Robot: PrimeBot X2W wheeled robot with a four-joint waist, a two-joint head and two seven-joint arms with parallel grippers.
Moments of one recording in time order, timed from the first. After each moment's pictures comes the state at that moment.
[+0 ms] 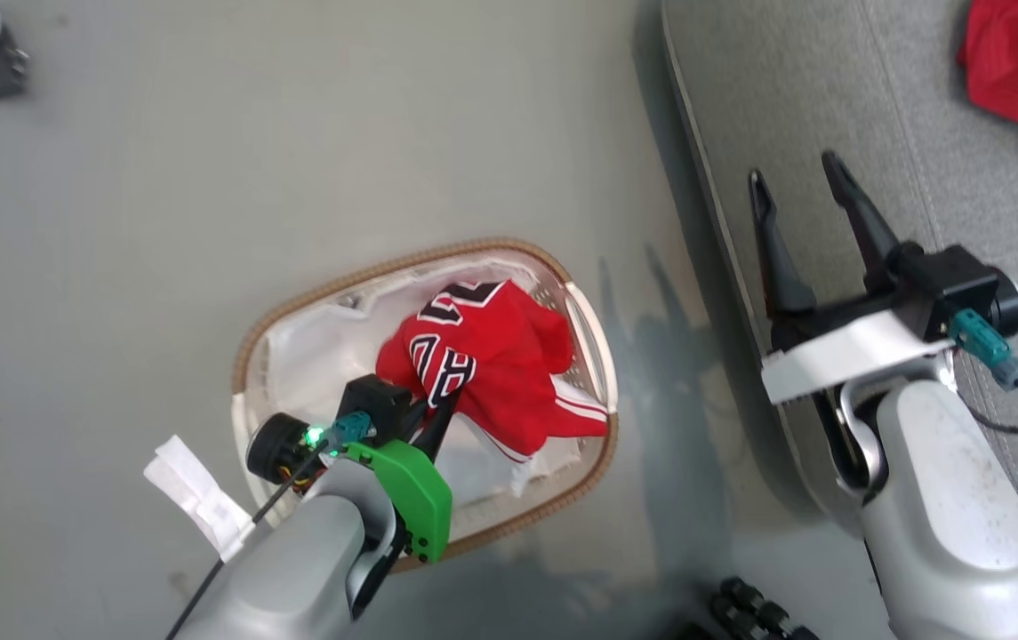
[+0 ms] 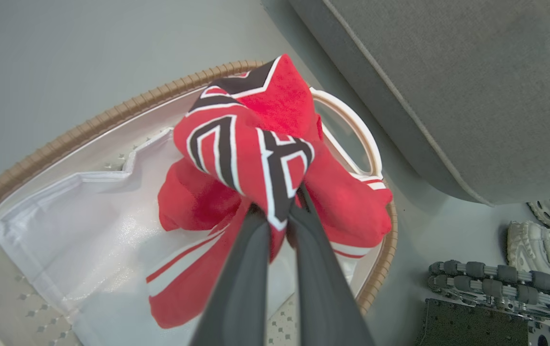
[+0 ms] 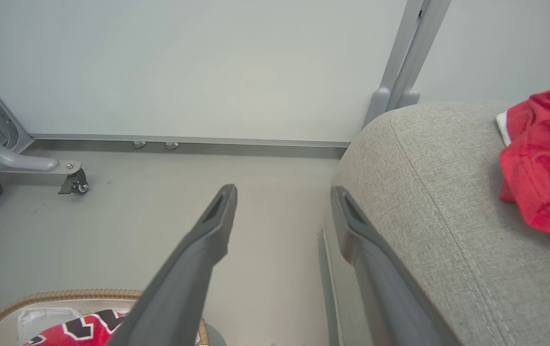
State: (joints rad) left arm -0.62 0.13 -0.92 0.86 -0.66 -0.13 -0.26; right arm -0.46 -0.05 0.06 0.24 0.12 0.13 -0.26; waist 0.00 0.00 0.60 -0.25
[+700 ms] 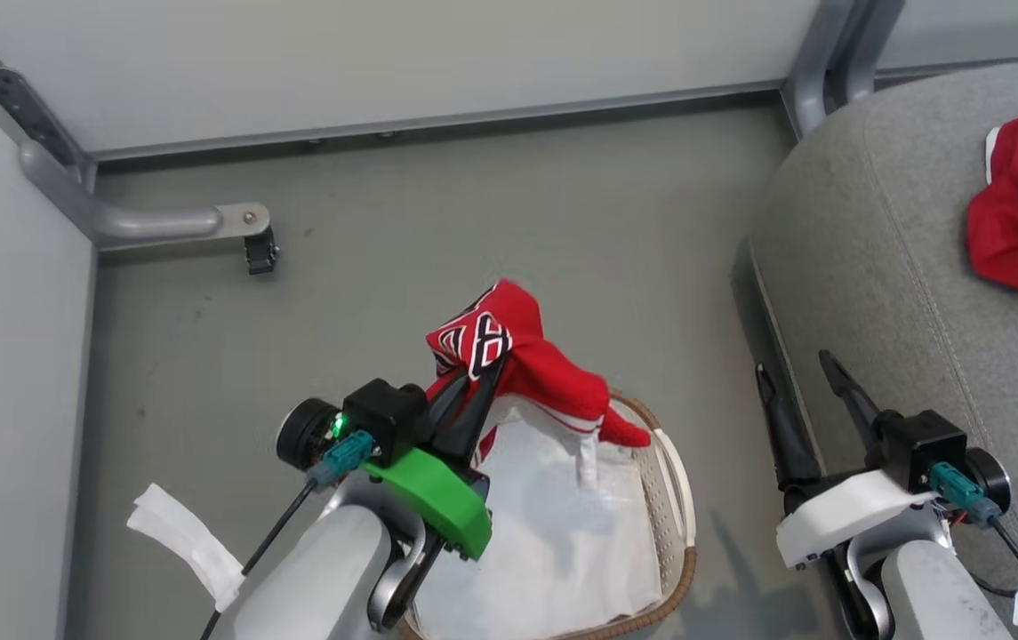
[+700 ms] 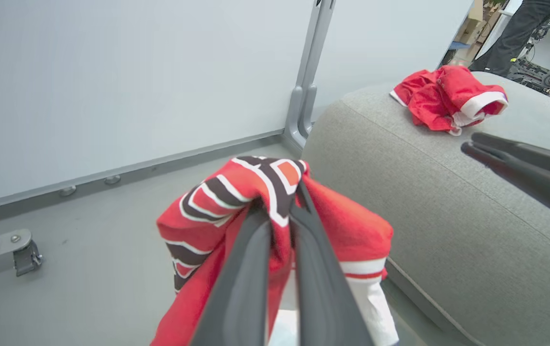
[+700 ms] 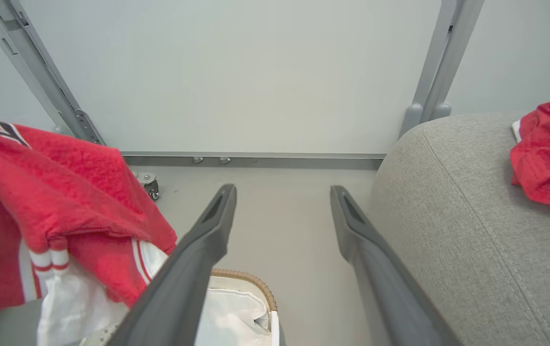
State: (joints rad) left arm -0.44 0.12 -0.69 0.47 -0.49 -0.13 -0.26; right arm -0.19 -0.06 0.04 0.30 0.13 0.13 -0.26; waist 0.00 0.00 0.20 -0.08
